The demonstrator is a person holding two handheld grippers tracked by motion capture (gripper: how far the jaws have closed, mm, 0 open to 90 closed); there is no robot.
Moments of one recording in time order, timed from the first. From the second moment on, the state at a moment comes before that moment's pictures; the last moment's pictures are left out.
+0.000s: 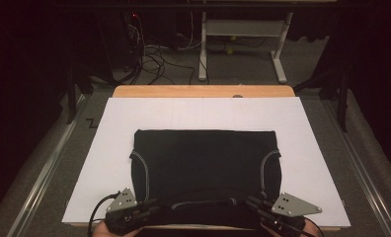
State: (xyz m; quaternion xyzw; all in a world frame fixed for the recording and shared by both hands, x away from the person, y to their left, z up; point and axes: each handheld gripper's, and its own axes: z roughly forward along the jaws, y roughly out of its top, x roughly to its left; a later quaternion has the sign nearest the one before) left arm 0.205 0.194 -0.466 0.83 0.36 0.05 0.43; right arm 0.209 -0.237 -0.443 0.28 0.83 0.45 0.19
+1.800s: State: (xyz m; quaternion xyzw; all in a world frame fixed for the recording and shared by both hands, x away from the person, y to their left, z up) left arm 0.266 0.254 -0.466 0.76 0.43 0.15 0.45; right arm 0.271 -0.293 -0.457 0.46 0.72 0.45 0.27
